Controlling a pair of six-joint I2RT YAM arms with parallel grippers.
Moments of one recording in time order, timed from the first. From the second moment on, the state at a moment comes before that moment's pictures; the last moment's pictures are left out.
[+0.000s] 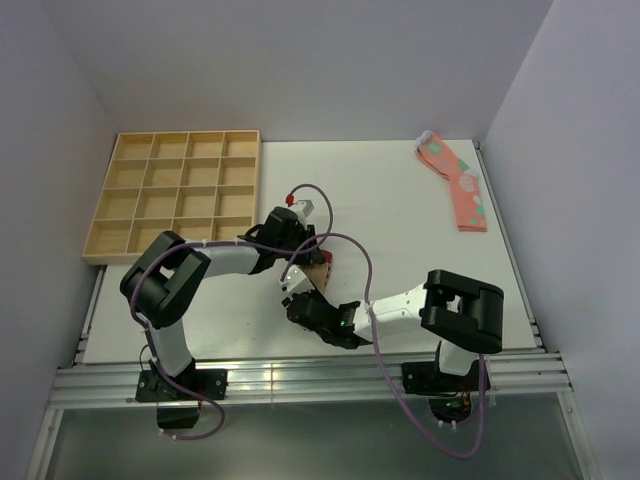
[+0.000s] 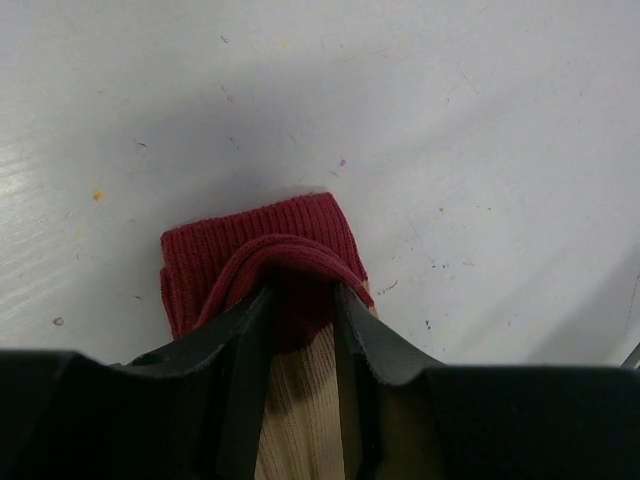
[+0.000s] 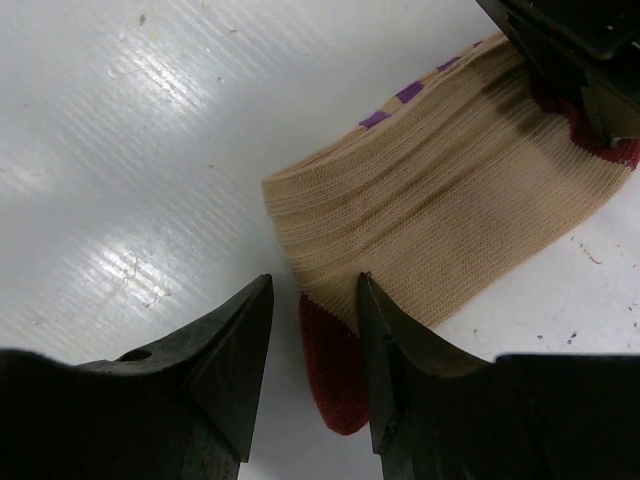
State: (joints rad) left arm -0.67 1.82 0.93 0.20 0.21 -0.54; right arm 1.27 1.67 0.69 0.21 0.55 0.29
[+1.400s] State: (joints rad) left arm -0.65 1.84 0.96 0.20 0.24 -0.52; right arm 1.29 1.59 0.69 0.04 0.72 0.26
